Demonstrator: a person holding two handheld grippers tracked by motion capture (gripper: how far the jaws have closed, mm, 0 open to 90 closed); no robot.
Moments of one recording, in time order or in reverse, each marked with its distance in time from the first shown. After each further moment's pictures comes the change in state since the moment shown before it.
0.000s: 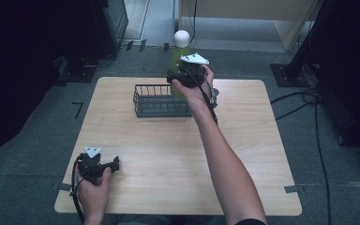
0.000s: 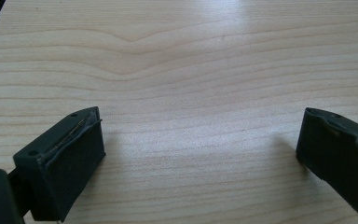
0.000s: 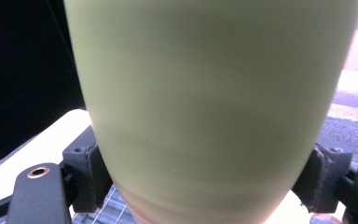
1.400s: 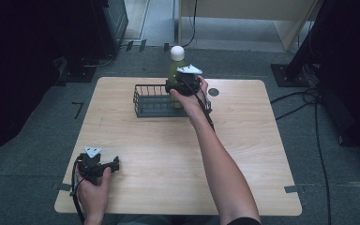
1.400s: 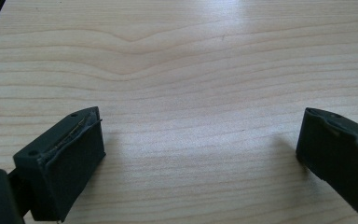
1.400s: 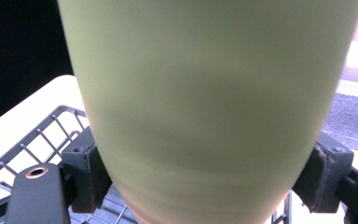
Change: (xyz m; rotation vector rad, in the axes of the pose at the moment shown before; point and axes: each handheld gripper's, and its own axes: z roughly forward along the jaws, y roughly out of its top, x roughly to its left) left arm 0.000 0.000 0.000 0.001 0.000 0.001; right arm -0.005 -0.047 0.042 0.091 0.017 0.001
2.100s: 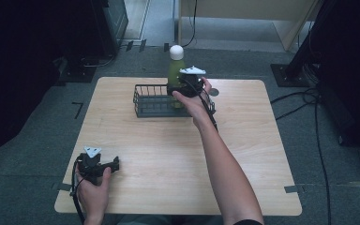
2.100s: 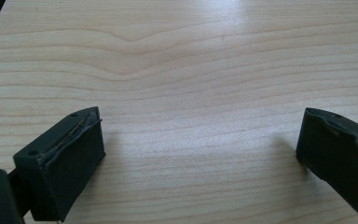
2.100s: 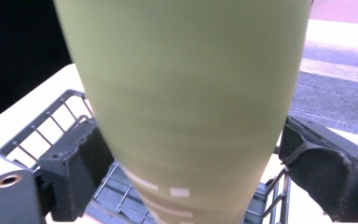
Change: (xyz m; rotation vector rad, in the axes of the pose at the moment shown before) left arm 0.000 0.000 0.000 0.001 0.001 0.001; right arm -0.008 -0.004 -0.006 0.048 0.048 0.012
